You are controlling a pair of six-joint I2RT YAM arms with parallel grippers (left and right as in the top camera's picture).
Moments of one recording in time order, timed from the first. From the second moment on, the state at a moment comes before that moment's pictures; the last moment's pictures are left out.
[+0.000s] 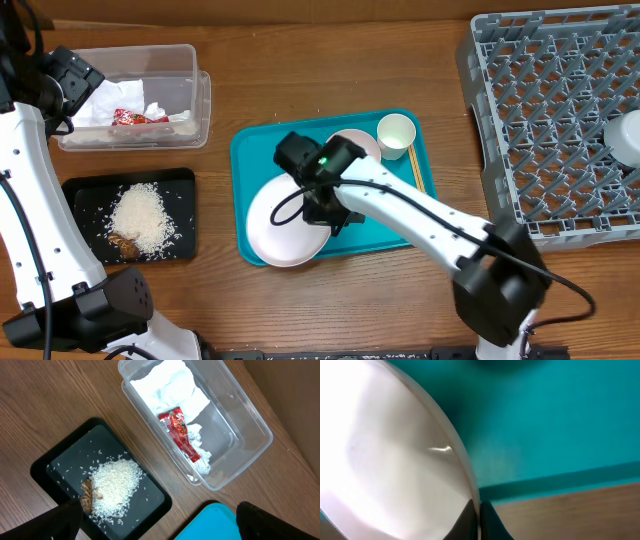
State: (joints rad) left arm 0.35 1.81 2.23 -1.50 -0.12 -0.62; right arm 0.83 1.95 1.63 -1.24 0.04 0.86
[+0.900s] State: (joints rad) left arm 0.35 1.81 2.23 -1.50 -0.12 -0.62; right arm -0.09 1.79 2.14 -1.14 0.26 0.47
